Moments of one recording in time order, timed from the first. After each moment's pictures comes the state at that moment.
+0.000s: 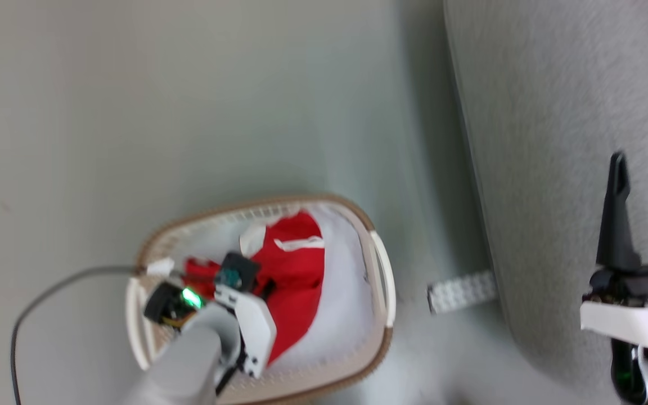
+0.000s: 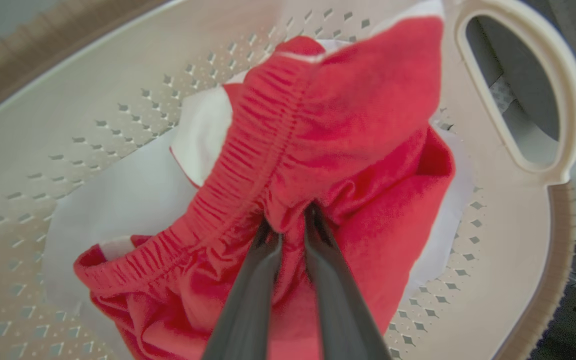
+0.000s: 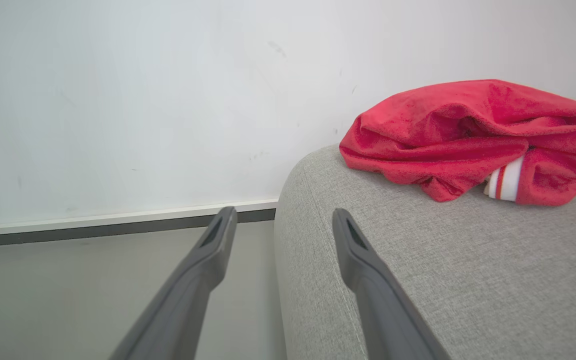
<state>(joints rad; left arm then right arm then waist) -0.74 0.09 -0.66 1.11 -0.25 -0.13 -0.12 -0.27 -0.05 -0.04 -0.08 0.30 0.13 -0.26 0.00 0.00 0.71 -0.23</state>
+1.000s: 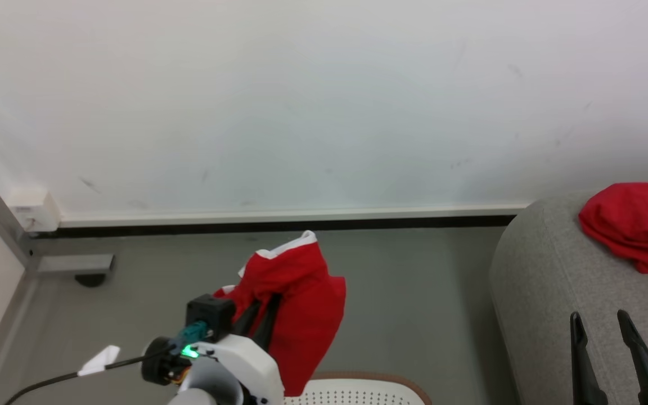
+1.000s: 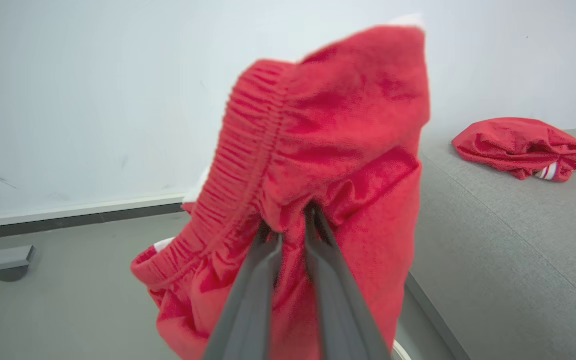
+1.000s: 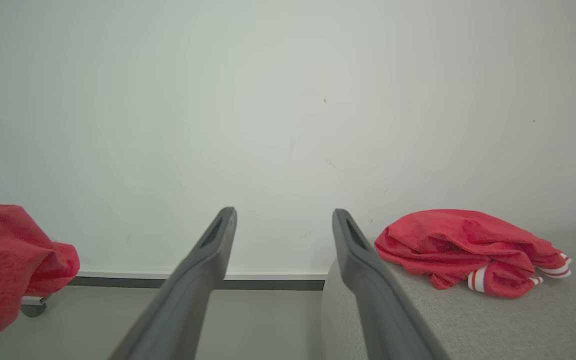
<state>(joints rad) -0.33 0.18 -0.54 0.36 -0.44 0.09 -0.07 0.05 -0.05 -0.06 0.07 0.17 0.13 -0.26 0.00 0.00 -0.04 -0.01</state>
